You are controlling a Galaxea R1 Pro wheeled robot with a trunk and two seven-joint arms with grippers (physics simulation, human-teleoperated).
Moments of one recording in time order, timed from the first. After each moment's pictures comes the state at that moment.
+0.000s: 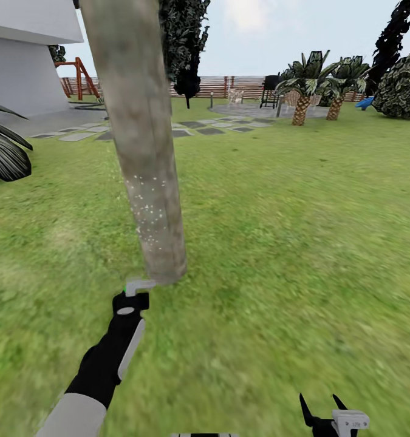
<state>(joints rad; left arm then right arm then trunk) -0.54 -0.08 -0.10 -1.13 0.05 0.48 0.43 -0.35 -0.16 -0.50 -0.05 0.20 -0.99 0.31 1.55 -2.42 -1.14</state>
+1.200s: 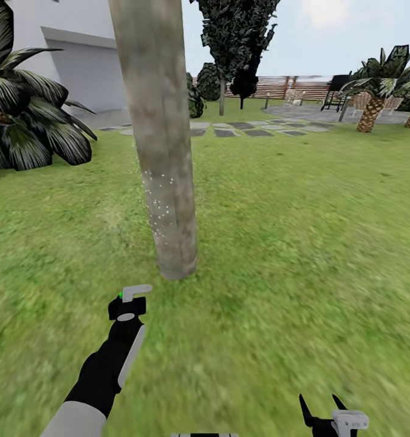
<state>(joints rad) -0.51 -0.09 -0.10 -1.13 0.05 0.46 0.52 -0.35 -0.16 -0.50 -0.05 0.20 -0.99 0.31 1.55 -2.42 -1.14</state>
